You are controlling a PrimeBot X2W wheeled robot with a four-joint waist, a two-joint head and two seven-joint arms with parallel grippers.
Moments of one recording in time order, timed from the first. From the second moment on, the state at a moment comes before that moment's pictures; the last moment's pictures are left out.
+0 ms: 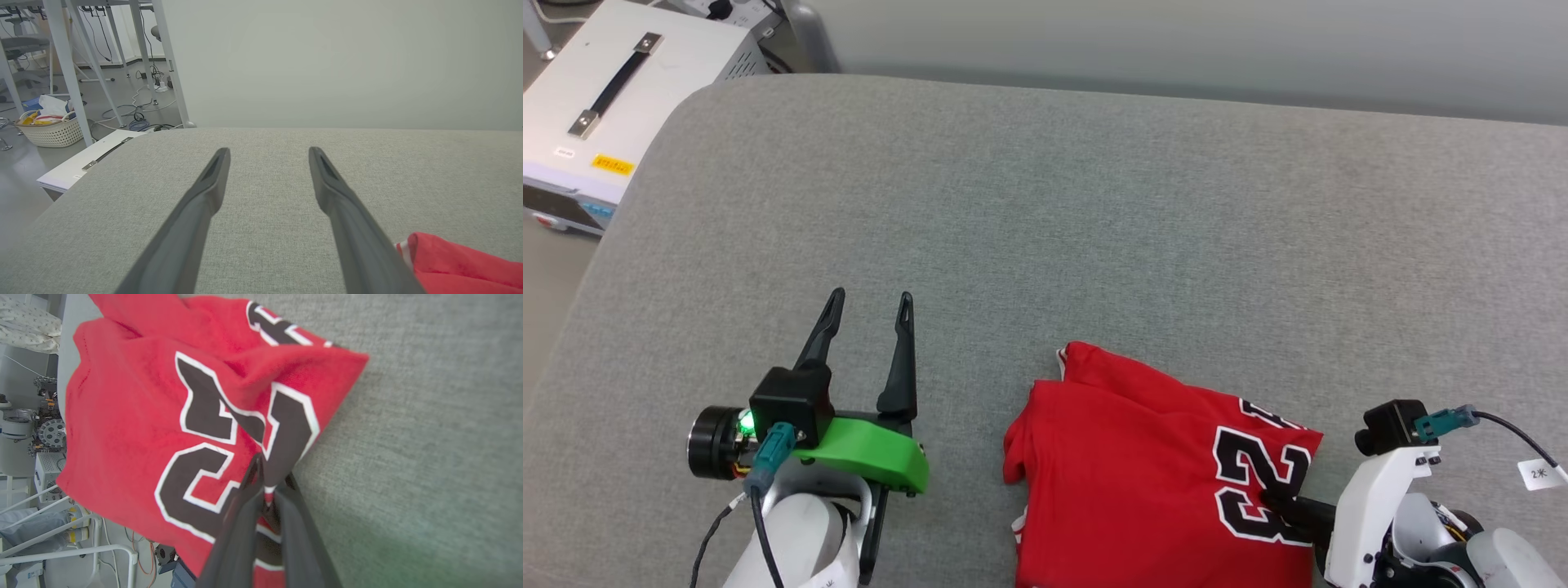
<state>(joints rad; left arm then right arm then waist) -0.20 0.24 -0.31 0.13 -0.31 0.14 -0.26 -0.09 -0.32 0.29 0.18 0.86 0.13 0.62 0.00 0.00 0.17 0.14</state>
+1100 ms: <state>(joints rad) -0.33 0.33 -0.32 -0.03 -0.23 0.13 -0.16 -0.47 -0.54 0.14 0.35 0.65 0.13 0.44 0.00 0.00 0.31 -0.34</state>
